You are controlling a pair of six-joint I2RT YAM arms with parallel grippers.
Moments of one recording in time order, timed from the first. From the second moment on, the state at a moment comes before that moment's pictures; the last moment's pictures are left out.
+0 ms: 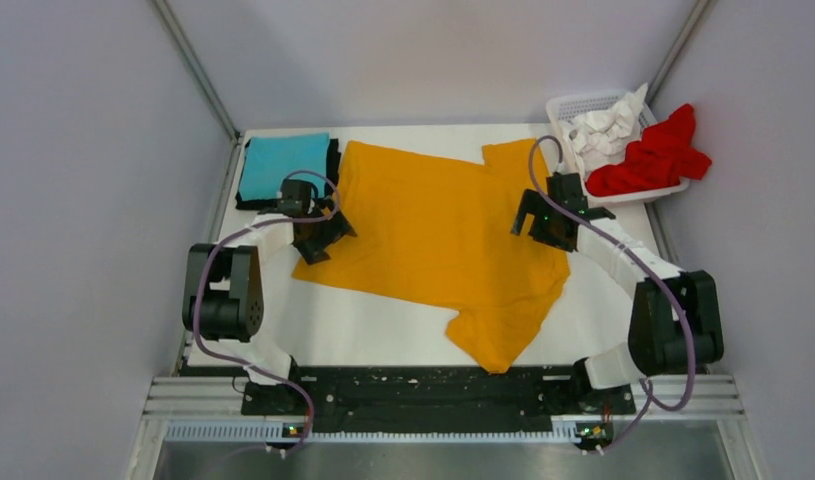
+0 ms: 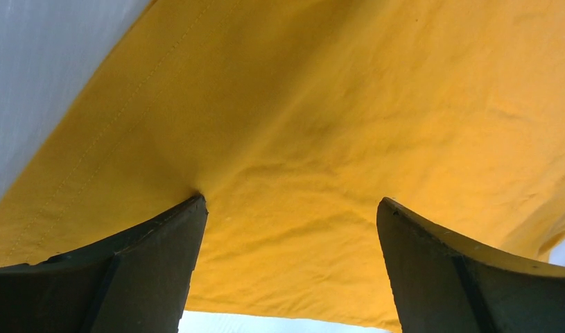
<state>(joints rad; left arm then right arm) -0.07 1.67 0.99 -0.36 0.19 -0.71 0.19 1.40 0.90 -0.42 0.05 0.48</state>
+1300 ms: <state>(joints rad) -0.23 1.22 0.69 -0.50 0.11 -0.96 0.12 2.05 1.58 -0.50 0.15 0.23</state>
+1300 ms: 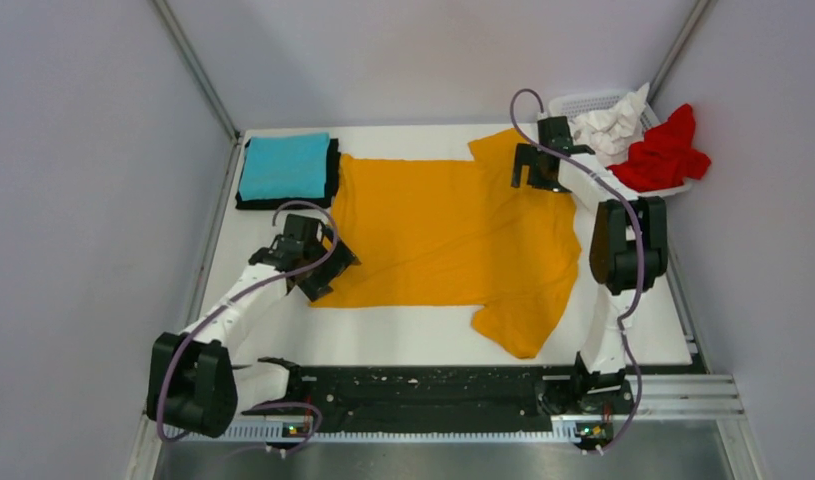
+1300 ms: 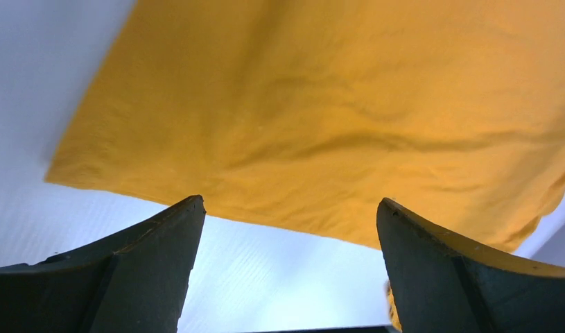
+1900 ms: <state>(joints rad) -0.11 1.04 0.60 -0.75 -0.22 -1.01 0.40 1.49 1.07 -0.39 0.13 0.31</state>
